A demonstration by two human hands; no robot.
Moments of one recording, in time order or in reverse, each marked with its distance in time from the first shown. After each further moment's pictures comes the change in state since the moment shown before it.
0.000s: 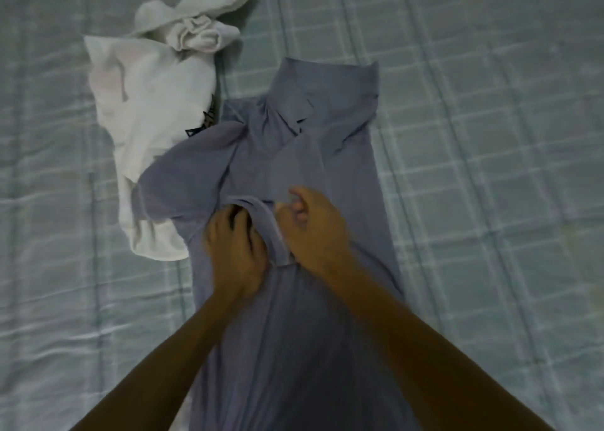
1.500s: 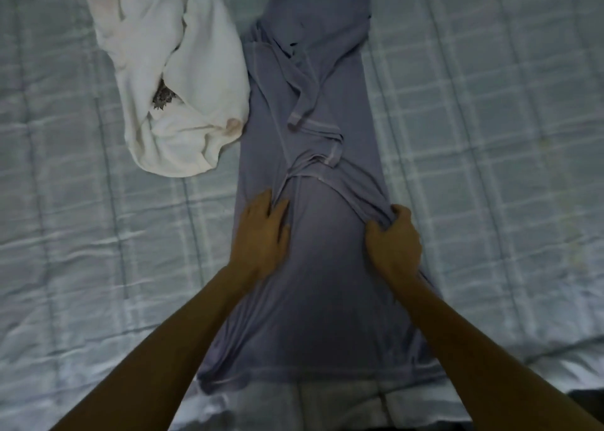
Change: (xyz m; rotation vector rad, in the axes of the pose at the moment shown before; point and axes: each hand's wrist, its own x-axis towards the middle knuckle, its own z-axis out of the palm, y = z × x) left_hand -0.120 0.010 -0.006 0.041 -0.427 0.231; right_hand -0.148 0.110 -0.044 -0.181 0.311 0.523
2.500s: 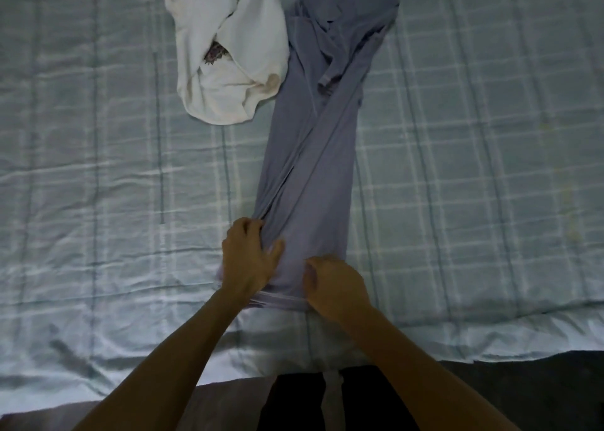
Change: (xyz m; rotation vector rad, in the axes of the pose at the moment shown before) left_hand -0.152 -0.003 0.020 -0.101 0.177 -0.423; right_hand -0.168 0.038 0.030 -0.481 -0.502 -0.598
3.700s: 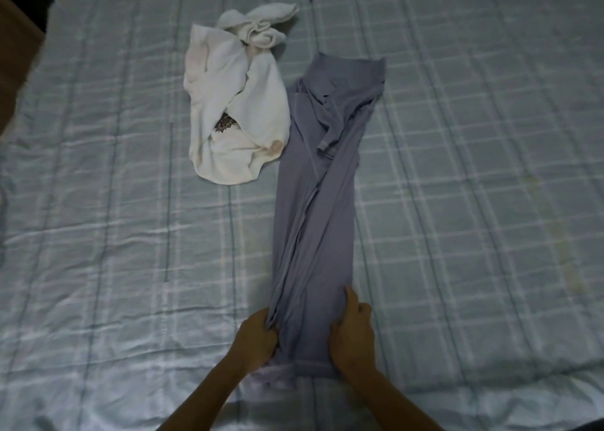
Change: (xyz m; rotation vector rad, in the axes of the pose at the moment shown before) left_hand -0.018 -0.002 -0.004 -0.434 -0.509 -0.279; right_hand 0.019 0.021 0.025 0.595 0.243 0.347
